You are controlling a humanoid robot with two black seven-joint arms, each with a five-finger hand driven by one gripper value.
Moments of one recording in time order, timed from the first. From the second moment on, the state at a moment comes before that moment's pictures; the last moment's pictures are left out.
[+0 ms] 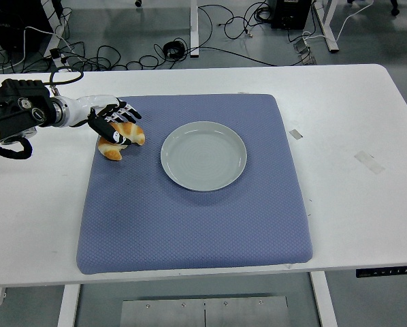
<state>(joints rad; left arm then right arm) -1.34 0.40 0.36 -0.78 0.47 -0.21 -0.08 -0.11 0.00 0.08 0.14 -0.10 -0.14 0.25</state>
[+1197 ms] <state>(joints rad) -1.33 0.42 0.32 -0.78 0.47 -0.20 -0.09 -0.11 0.00 0.08 0.14 -0.10 -0.14 0.25</state>
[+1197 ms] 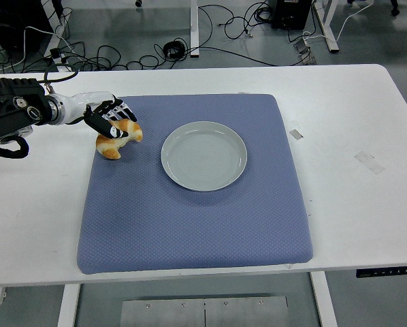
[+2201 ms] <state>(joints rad) -1.41 0.26 0.22 -0.78 0.48 -0.21 -0.09 -0.11 0.00 0.08 0.14 -0.10 -0.14 0.25</state>
